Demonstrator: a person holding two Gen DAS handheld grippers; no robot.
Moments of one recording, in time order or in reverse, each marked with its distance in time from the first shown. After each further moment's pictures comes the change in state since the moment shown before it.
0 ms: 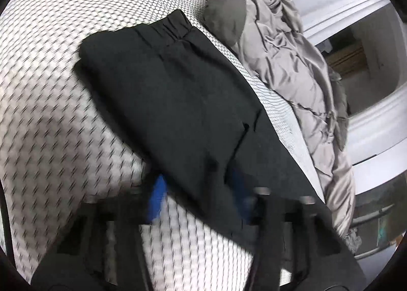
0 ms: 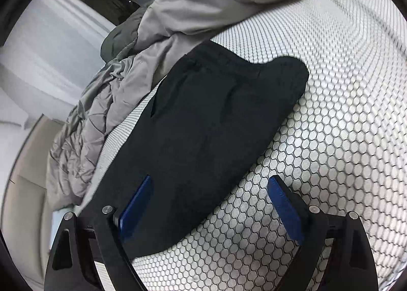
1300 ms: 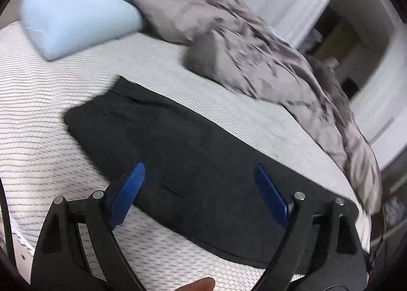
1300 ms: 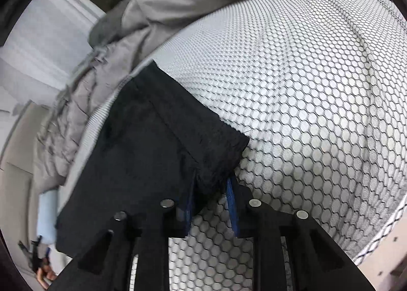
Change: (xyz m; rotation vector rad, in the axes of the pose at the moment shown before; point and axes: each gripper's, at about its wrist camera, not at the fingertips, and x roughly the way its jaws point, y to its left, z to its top) left arm -0.151 -0.040 -0.056 0.268 -0.174 0.097; right arm -0.040 -0.038 -0.019 -0.072 0.064 -0.135
